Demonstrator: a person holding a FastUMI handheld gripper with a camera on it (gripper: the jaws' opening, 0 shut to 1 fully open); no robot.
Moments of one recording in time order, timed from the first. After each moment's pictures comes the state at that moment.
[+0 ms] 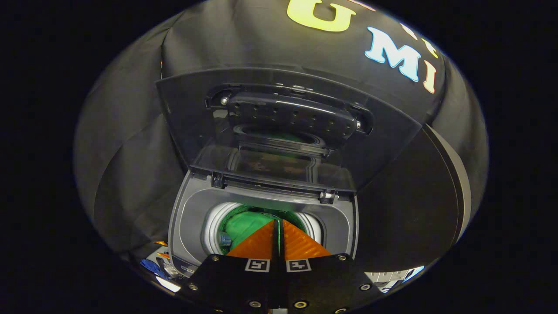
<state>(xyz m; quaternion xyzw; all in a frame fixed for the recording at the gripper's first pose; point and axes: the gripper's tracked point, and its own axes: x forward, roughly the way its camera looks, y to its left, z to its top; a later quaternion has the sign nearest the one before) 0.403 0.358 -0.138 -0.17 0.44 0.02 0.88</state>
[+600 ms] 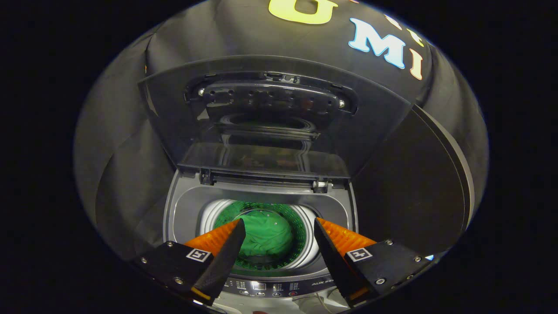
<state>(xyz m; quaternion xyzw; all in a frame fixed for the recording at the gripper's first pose) 0.395 0.340 -0.142 -0.15 0.45 -0.02 0.88</state>
